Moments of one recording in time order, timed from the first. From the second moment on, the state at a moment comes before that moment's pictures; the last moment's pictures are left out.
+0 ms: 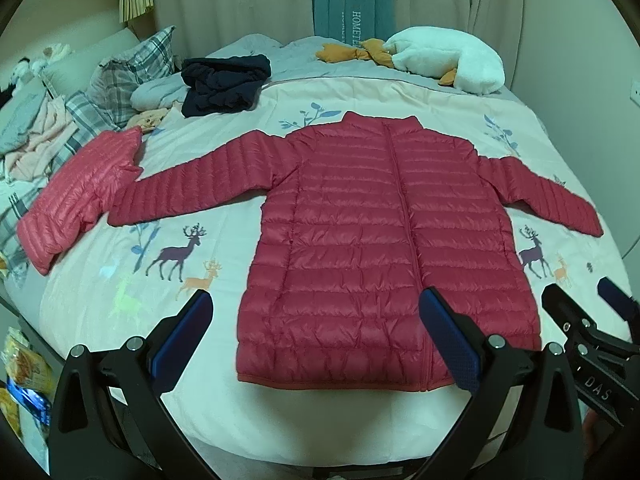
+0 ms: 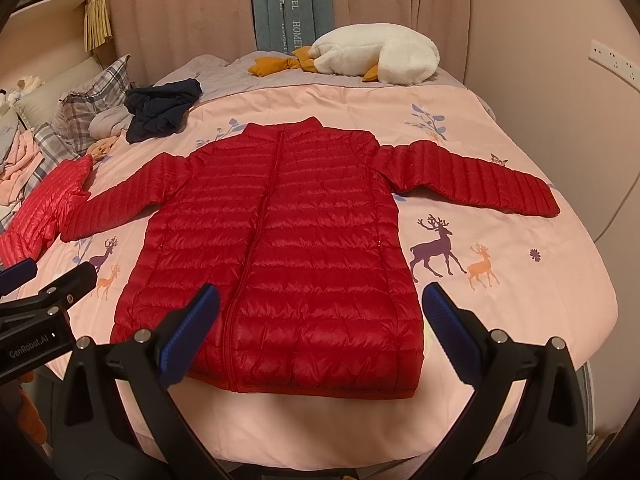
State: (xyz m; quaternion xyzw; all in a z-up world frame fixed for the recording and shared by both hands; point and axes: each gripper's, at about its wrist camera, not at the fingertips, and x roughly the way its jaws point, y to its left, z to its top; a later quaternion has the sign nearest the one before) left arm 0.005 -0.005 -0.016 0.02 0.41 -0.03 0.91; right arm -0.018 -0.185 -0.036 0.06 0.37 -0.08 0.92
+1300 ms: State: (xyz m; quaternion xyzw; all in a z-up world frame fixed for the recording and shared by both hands) left arm 0.255 0.374 -0.201 -0.58 0.28 0.09 0.76; right arm 0.078 -0.196 -0.075 0.16 0.36 0.04 0.92
